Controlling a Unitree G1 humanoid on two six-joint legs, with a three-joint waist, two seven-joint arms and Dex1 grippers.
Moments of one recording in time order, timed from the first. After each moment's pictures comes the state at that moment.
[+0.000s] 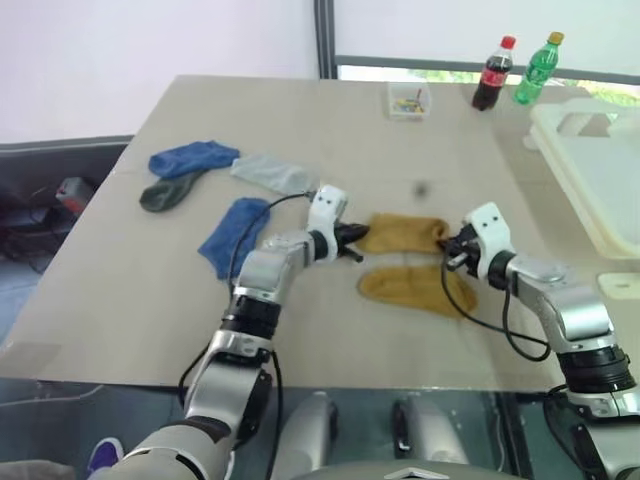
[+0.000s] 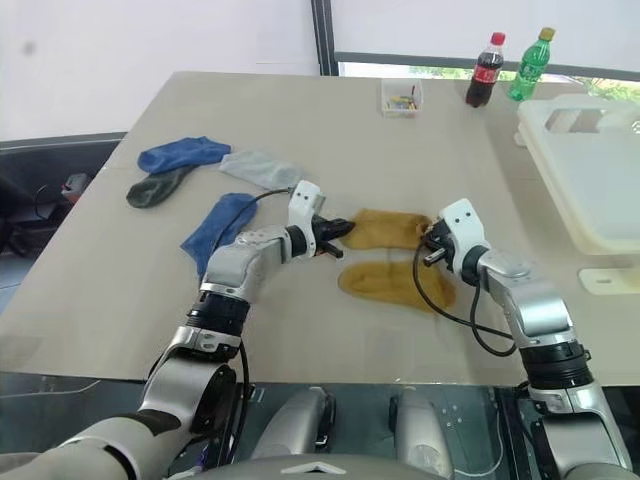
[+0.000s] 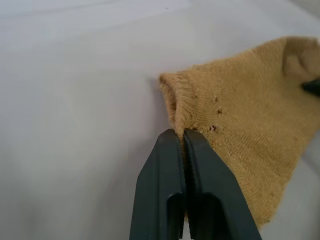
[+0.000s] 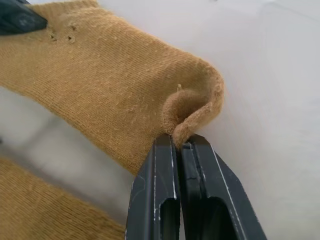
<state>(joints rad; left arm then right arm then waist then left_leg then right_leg) -0.69 0.17 -0.04 0.34 -0.25 0.69 -0.59 -0.38 -0.51 0.06 -0.10 0.24 0.70 0.50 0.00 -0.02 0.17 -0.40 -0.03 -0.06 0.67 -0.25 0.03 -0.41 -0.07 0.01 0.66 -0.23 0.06</state>
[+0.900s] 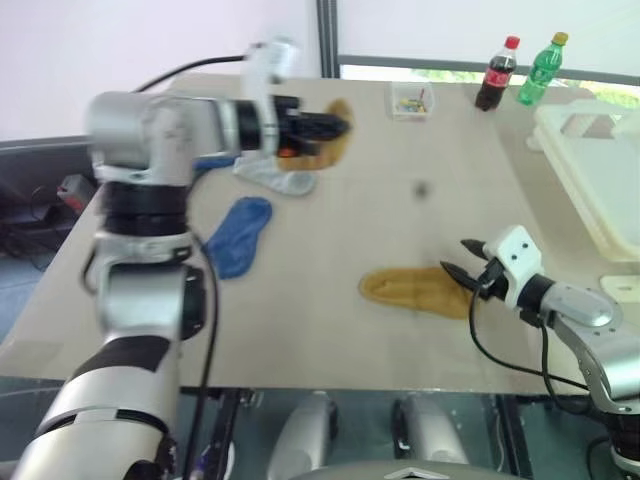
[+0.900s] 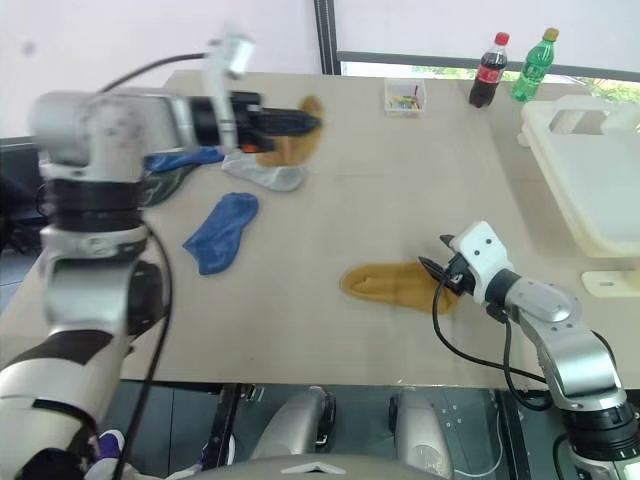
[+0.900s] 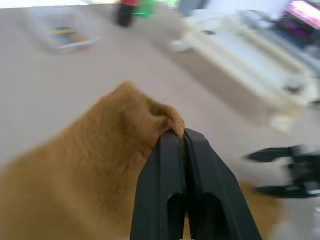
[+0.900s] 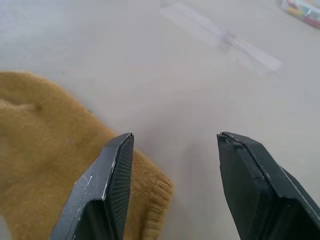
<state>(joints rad) -1.22 0.36 -0.03 0.30 -0.50 1.29 -0.76 -0.09 -0.60 -0.02 -0.44 0.24 0.51 0.58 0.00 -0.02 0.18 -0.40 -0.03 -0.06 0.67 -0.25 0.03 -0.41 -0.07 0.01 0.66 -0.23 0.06</state>
